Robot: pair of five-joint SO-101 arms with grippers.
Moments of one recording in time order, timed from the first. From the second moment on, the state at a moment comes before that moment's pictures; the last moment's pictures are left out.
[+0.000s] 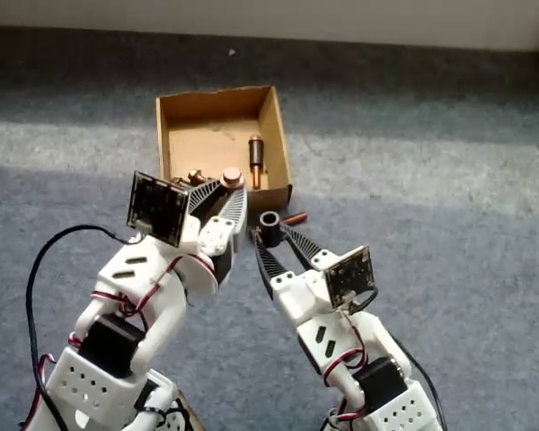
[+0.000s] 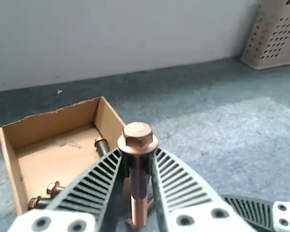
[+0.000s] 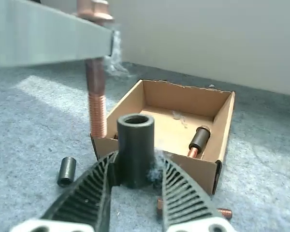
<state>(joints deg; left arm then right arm) 22.4 -73.9 61.0 36.2 11.9 -36.8 -103.2 96.0 24.1 -0.3</state>
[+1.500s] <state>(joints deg) 31.3 -91.4 73.5 27.4 10.8 -38.2 -103.3 96.0 24.9 0.0</state>
